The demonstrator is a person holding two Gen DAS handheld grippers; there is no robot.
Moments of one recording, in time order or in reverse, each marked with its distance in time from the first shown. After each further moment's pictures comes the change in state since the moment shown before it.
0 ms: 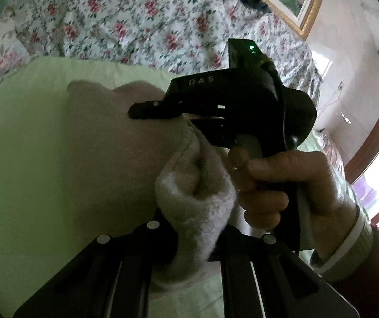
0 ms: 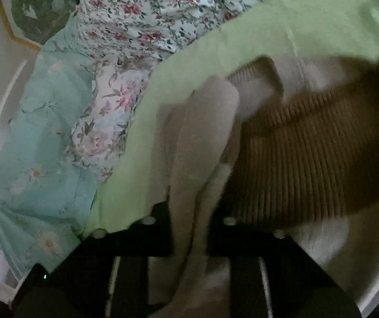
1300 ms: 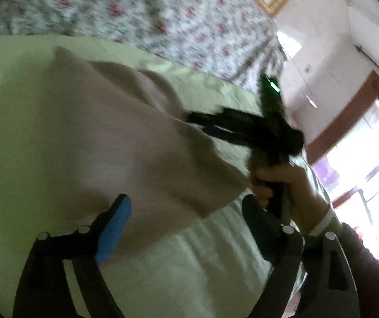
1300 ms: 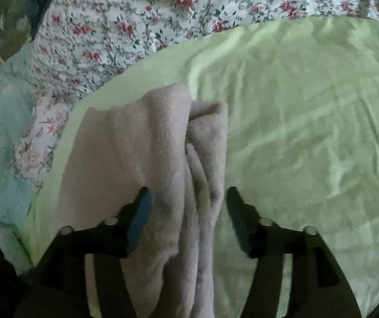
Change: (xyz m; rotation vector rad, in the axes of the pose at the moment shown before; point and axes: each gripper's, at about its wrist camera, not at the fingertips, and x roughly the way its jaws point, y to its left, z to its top) left arm 0.016 -0.056 -0.010 -0.021 0.157 -0.193; right arm -0.163 -0.118 -0.033 0.010 -0.174 -0.400
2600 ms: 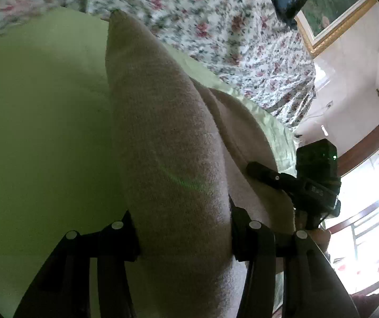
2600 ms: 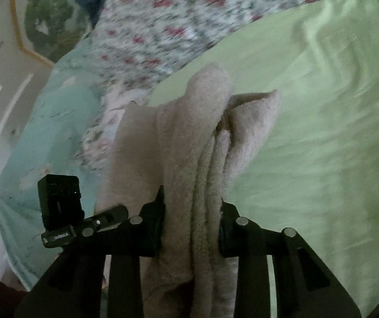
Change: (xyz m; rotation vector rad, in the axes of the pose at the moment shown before) left arm -0.083 0.140 0.025 -0.184 0.021 0.010; right arm 0.026 0.122 -0.050 0.021 0.048 0.393
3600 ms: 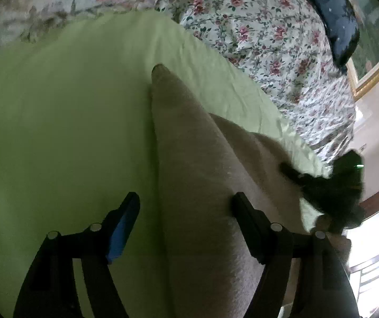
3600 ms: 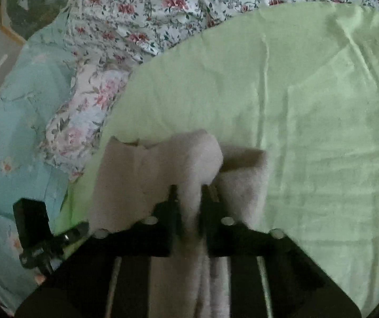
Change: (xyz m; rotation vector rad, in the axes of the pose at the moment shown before) left arm -0.046 0.096 -0.018 -0.183 -0.127 0.195; right arm 0.077 0.024 0.024 -0.046 0.014 -0.197
